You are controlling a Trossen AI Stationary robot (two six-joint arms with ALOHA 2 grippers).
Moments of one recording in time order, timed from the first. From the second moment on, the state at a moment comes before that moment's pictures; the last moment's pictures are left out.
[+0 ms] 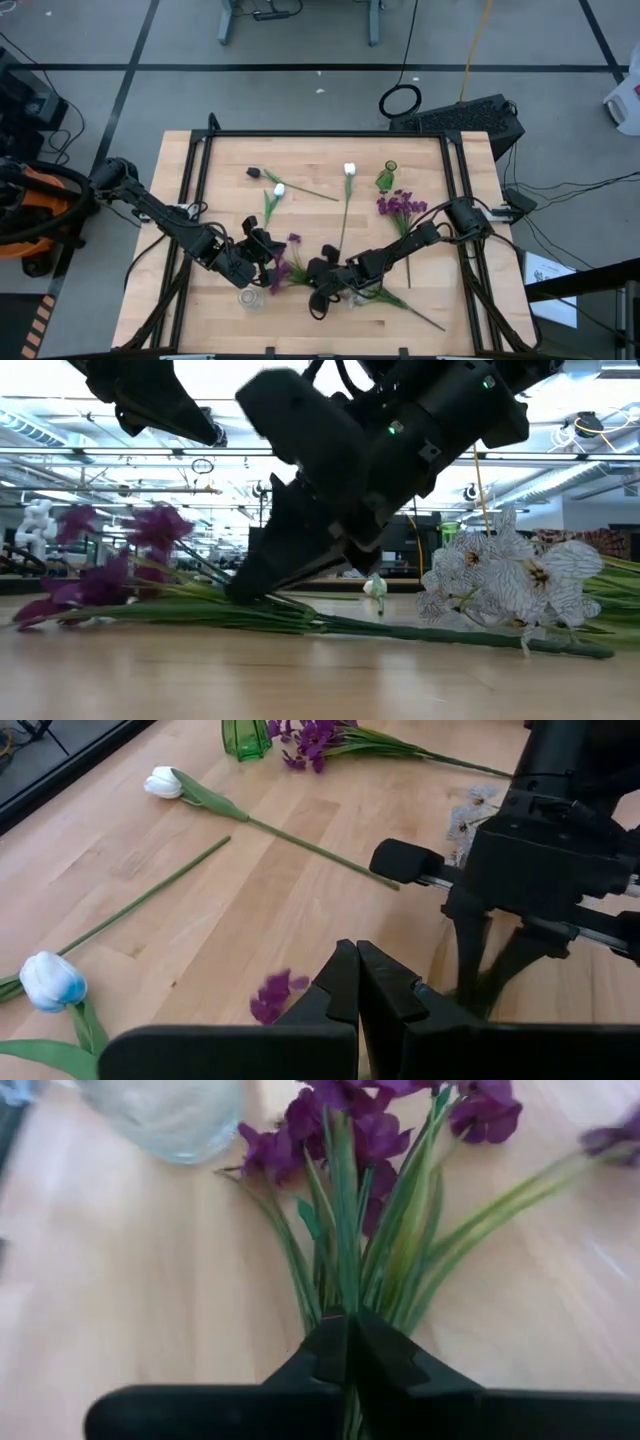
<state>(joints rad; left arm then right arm) -0.58 1.36 0.86 -0.35 -0.72 -0.68 0.39 2.14 1.29 0.13 0.29 0.59</state>
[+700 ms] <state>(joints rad) -0.69 1.30 0.86 -0.35 -1.02 -0.68 0.41 1.74 1.29 -0.13 0.13 0.53</state>
